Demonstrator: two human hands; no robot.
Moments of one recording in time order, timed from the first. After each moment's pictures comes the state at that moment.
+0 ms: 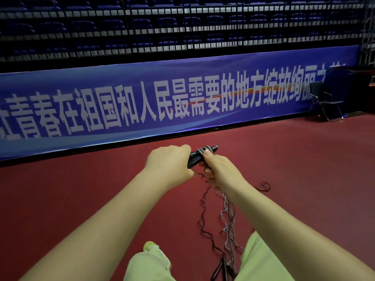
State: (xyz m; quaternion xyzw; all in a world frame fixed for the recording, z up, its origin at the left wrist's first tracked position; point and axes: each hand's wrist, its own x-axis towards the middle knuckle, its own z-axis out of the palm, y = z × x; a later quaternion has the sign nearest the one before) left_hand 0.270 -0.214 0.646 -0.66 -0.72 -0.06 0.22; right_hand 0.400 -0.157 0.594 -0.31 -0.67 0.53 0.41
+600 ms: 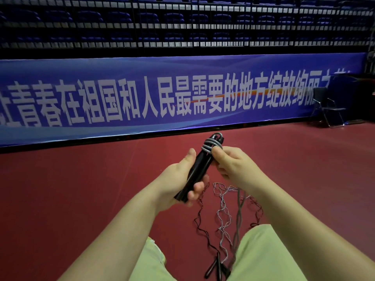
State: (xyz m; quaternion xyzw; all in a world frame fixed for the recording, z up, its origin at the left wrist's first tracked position) left_hand 0.278 -0.247 0.616 -0.50 -0.52 -0.46 -0.52; right_hand 0.424 -0.155 0.607 -0.23 -0.78 0.43 0.40
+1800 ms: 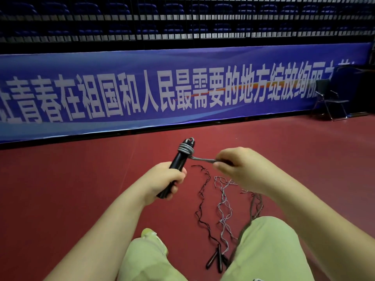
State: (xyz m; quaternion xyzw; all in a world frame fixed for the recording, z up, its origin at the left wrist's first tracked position) left_hand 0.234 -0.231 0.584 -0.52 -0.60 -0.45 -0.42; right_hand 0.447 -0.183 0.621 -0.36 -0.90 0.08 0.23
